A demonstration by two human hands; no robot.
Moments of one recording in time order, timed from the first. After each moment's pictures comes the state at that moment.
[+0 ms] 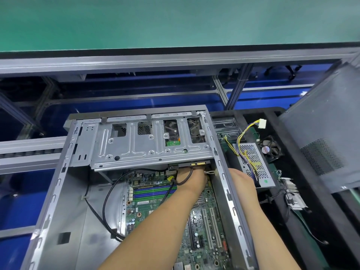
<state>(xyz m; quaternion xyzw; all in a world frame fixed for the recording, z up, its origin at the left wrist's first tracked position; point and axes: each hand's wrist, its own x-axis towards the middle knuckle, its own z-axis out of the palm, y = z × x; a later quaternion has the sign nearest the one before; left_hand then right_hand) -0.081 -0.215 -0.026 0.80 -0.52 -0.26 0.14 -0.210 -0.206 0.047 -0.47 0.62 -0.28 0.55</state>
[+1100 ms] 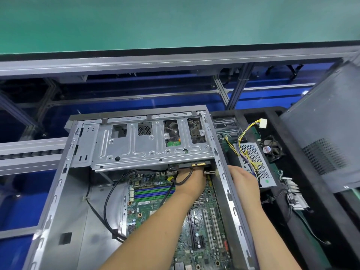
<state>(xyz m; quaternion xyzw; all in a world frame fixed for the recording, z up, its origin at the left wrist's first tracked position) -0.075 -0.204 -0.021 0.75 -0.60 -0.22 0.15 -0.207 -0.202 0.057 -0.46 0.65 -0.33 0.52</state>
